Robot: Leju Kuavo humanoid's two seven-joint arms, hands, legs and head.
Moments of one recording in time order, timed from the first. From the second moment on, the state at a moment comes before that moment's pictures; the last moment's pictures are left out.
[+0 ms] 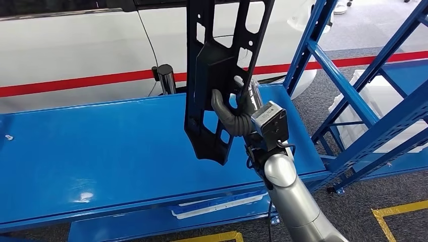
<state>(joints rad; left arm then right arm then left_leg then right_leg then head) -0.09 -0.15 1.25 -0.20 -1.05 0.30 -0.33 -0.43 0.00 0.47 -1.73 -0.04 -0.18 -0.24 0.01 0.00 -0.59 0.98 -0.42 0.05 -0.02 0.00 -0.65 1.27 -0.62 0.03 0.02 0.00</state>
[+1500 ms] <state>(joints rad) -0.09 -0.14 1.35 -0.21 -0.93 -0.09 -0.45 -0.30 0.03 0.39 -1.75 0.08 -0.10 -0.29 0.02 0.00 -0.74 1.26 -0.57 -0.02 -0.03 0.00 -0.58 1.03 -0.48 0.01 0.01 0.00</state>
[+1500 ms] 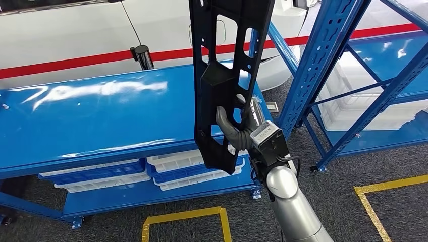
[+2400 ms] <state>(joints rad) -0.09 -0.13 1.35 -0.21 -0.94 -0.10 -0.47 -0.27 0.03 0.35 -1.77 0.10 -0.09 -0.30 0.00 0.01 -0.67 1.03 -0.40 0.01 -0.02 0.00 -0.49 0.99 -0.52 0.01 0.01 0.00</state>
